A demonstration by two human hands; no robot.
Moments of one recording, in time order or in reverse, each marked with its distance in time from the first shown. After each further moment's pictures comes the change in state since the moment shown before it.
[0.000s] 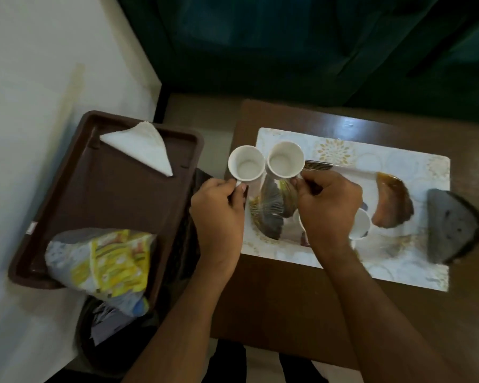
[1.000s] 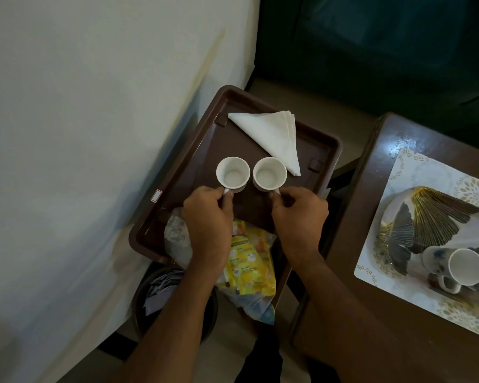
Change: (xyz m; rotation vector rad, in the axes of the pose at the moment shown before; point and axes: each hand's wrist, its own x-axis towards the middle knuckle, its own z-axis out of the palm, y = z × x) left_hand 0.045 -0.215 -0.141 0.141 0.090 -0.317; right_hand -0.106 -0.145 0.218 0.022 -0.277 -0.004
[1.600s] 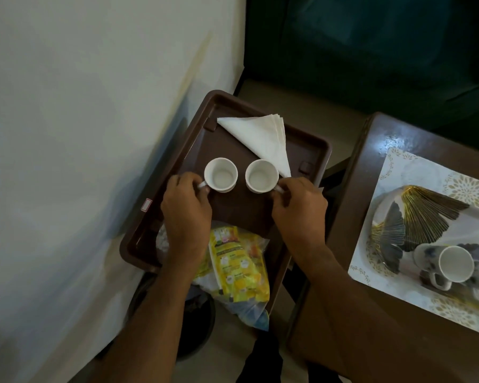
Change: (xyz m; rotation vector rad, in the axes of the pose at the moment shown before) left_hand 0.027 -0.003 -0.009 0.044 0.014 0.000; right_hand 0.022 0.010 -0.015 -0.125 -0.053 -0.193
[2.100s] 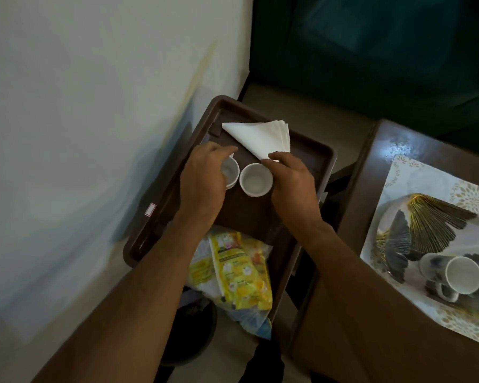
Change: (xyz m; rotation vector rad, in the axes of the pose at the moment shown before) left_hand 0.059 0.027 0.014 0.104 -0.141 0.347; right_hand 0.051 -0.004 0.017 -0.077 -0.187 -0.229
